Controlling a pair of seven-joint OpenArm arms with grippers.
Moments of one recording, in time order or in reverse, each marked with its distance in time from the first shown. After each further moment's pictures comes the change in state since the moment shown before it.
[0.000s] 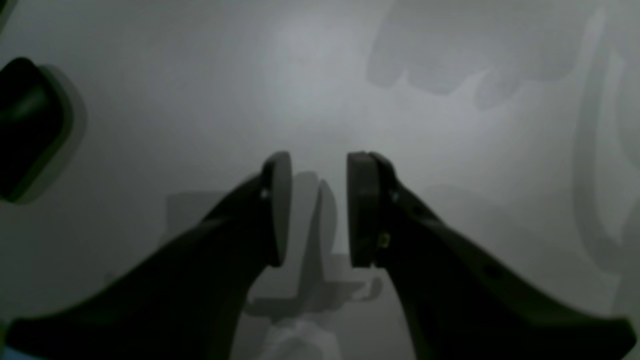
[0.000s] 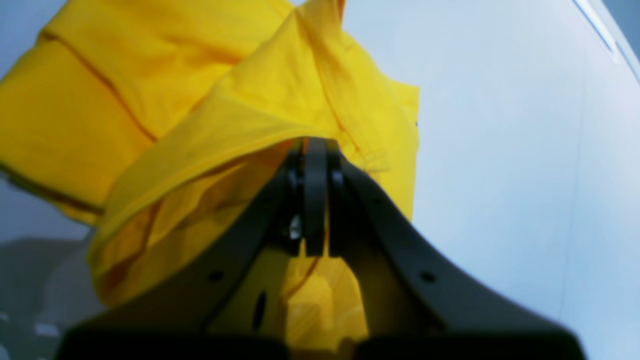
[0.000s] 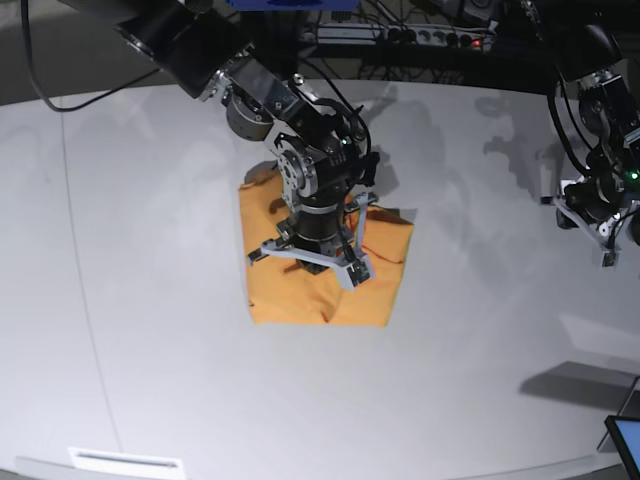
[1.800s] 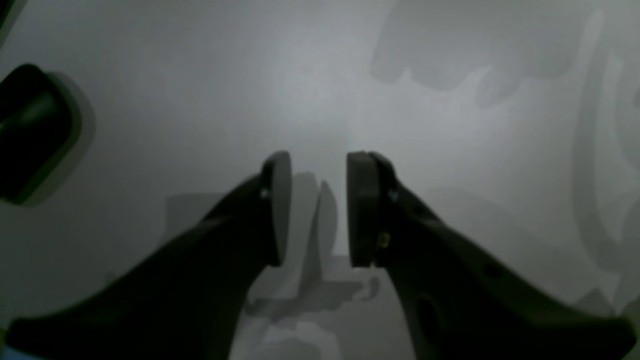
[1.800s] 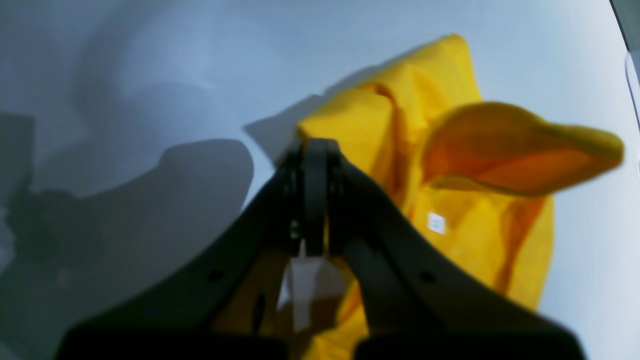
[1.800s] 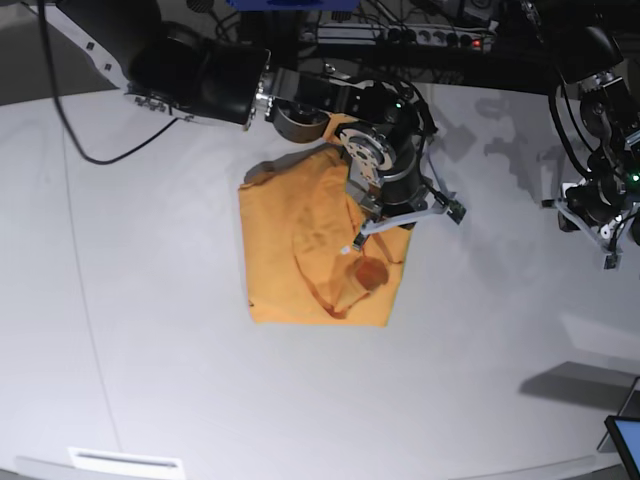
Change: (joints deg) left arm -0.5 -0.1 0.0 0.0 0.0 0.0 0.0; right arm 12.9 -1.6 -26.8 -8.3 16.5 0.2 -0.5
